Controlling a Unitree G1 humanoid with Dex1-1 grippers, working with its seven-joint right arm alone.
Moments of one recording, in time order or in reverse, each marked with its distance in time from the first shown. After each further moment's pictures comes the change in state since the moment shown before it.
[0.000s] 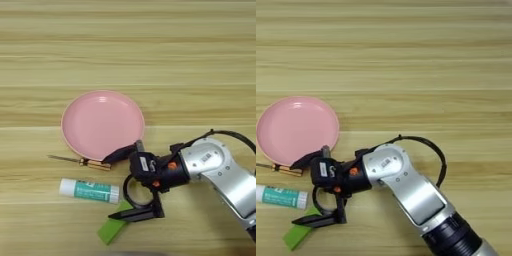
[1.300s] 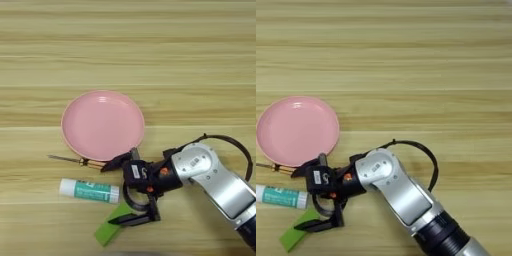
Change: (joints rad) arm -0.020 0.040 0.062 0.106 -0.105 -0.049 -0.004
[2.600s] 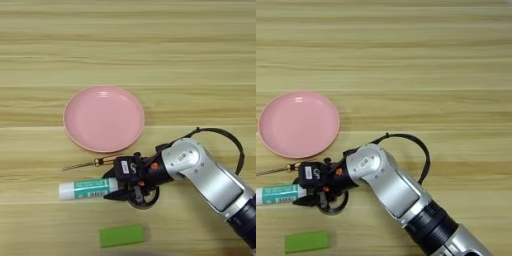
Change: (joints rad) arm -0.072 0.017 0.066 0.039 -0.082 0.100 -0.064
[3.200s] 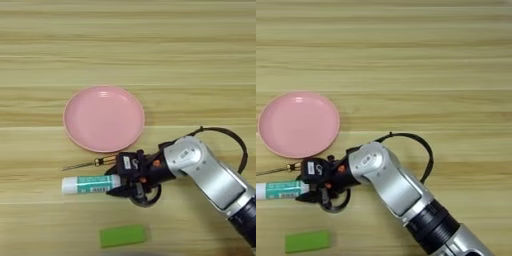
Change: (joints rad) arm 0.000 0.000 -0.029 -0.020 0.004 0.058 -0.003
